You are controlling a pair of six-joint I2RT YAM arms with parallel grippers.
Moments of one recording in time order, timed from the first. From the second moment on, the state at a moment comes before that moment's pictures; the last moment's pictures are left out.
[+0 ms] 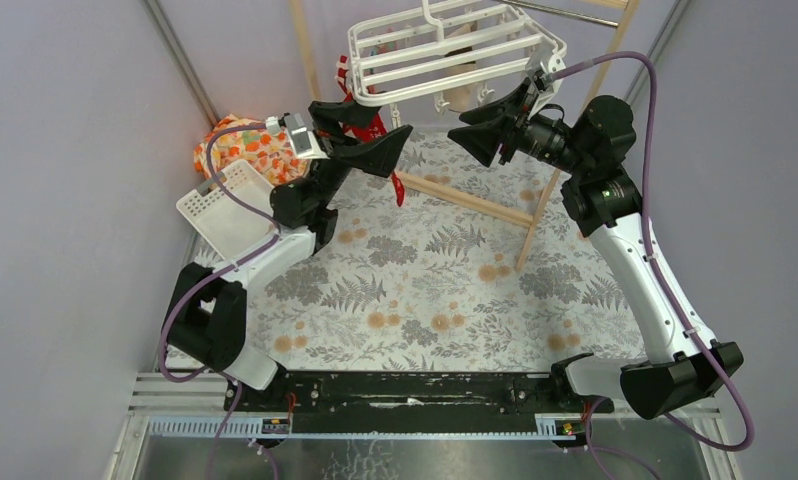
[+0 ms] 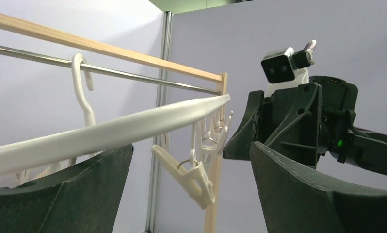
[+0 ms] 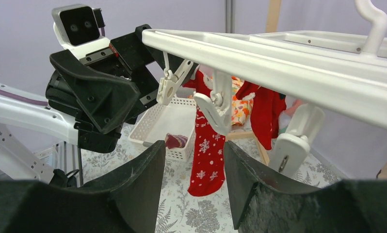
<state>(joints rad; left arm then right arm) -0.44 1.53 1.03 1.46 0.33 -0.59 0.32 1.28 1.47 0.00 -0.77 0.21</state>
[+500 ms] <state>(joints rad) -0.44 1.54 1.06 1.44 0.36 -0.62 0.32 1.28 1.47 0.00 -0.76 0.21</state>
